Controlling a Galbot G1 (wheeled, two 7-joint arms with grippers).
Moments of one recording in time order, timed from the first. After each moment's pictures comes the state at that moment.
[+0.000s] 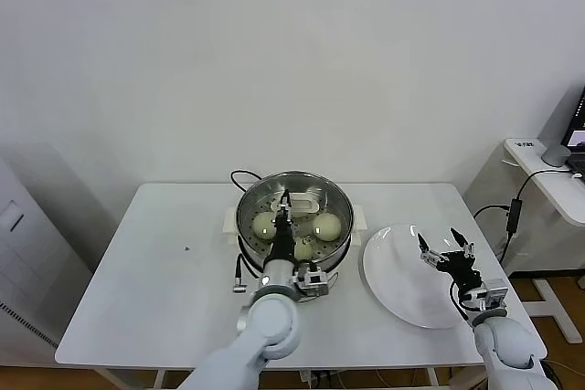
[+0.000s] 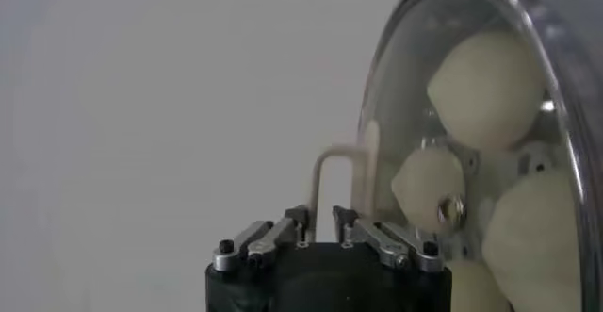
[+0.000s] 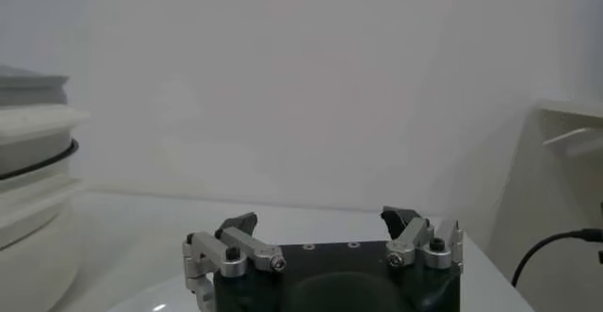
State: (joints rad) left arm 0.87 -1.38 0.21 -1.78 1.29 0.74 0.18; right arm -1.14 1.18 0.70 1.40 0.31 0.11 -0.29
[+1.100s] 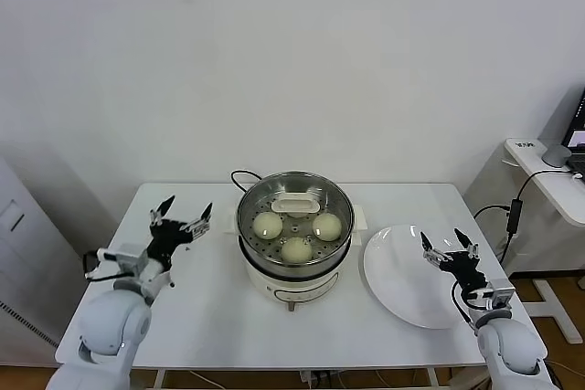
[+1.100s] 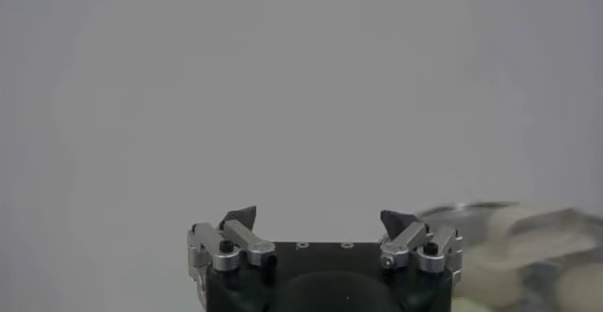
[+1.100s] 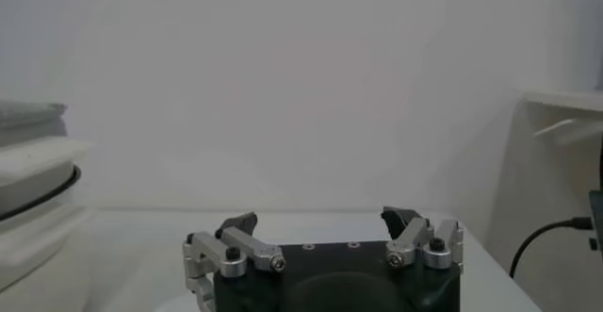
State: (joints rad) left arm 1.15 -1.23 -0.51 -1.93 -0.26 0.33 0.05; right arm -1.19 1.19 0.73 1.51 0.35 0.02 -0.26
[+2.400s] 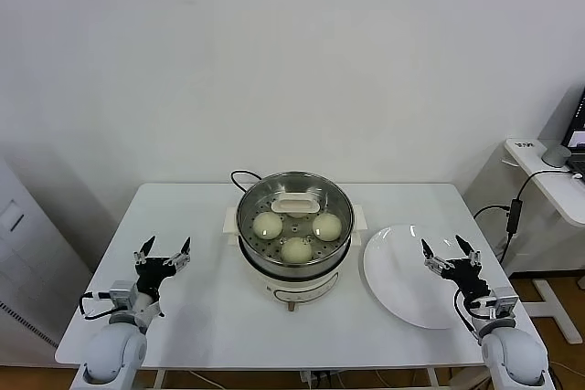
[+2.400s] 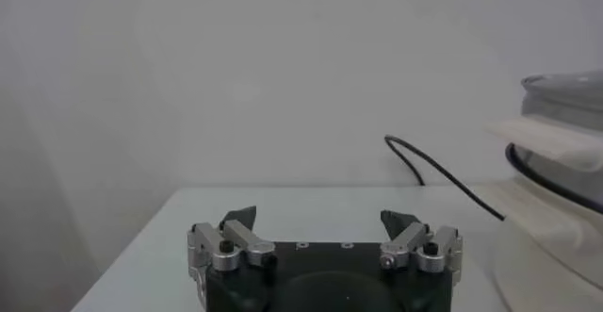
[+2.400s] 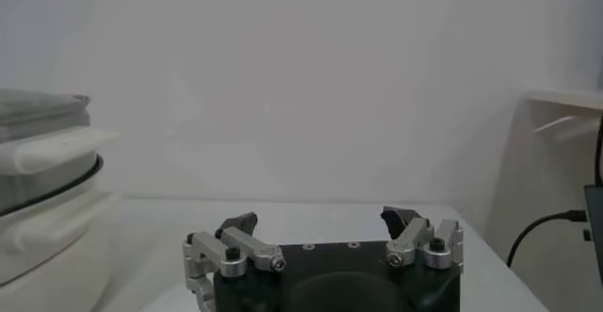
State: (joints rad) left arm 1.21 -1.25 -0.55 -1.67 -0.31 0.12 0.02; right arm -1.23 1.22 0.77 1.55 0.32 0.00 -0.29
